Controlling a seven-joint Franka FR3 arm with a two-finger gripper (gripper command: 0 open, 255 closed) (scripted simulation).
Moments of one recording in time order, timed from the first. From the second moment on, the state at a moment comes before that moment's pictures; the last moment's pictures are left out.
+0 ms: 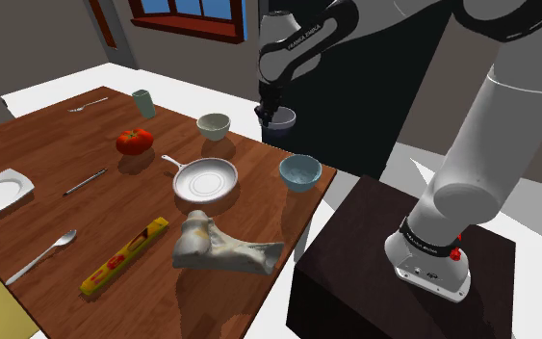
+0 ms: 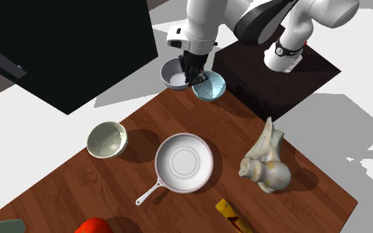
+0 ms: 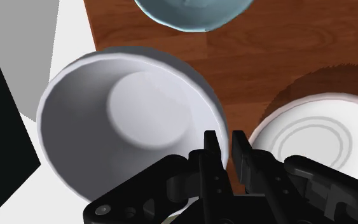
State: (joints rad) arm -0.02 0.08 -0.04 -2.14 -0.02 2.36 -0.10
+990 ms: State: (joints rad) arm 0.01 -0.39 0.00 -2.61 -0.03 2.36 -0.02
